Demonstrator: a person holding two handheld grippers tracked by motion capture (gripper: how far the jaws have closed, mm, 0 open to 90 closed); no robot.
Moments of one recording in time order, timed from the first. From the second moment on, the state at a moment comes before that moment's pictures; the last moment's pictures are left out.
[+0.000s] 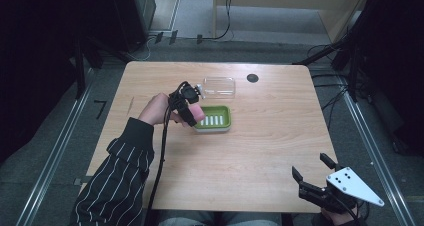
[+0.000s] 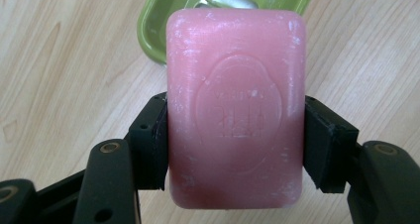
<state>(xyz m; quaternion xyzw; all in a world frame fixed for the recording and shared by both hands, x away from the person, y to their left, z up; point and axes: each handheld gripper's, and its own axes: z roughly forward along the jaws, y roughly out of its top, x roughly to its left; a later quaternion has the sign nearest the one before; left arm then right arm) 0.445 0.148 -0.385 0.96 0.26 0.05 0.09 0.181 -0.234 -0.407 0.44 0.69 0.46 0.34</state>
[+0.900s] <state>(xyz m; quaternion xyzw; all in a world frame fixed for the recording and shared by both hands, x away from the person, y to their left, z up) 0.456 0.126 -0.393 0.97 0.20 0.06 0.11 0.180 -0.235 -0.407 0.44 0.69 0.46 0.34</state>
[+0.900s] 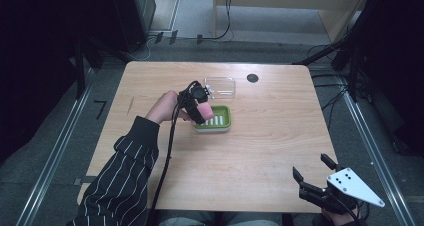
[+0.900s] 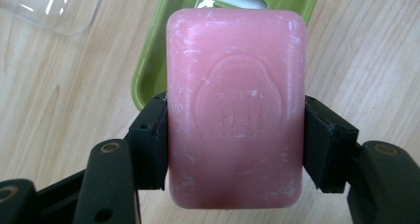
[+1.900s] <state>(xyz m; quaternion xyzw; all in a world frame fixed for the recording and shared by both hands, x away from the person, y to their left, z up) 0.465 0.106 -0.414 0.98 0.14 0.09 0.11 0.176 -0.237 -0.407 0.45 0.69 0.45 0.35</state>
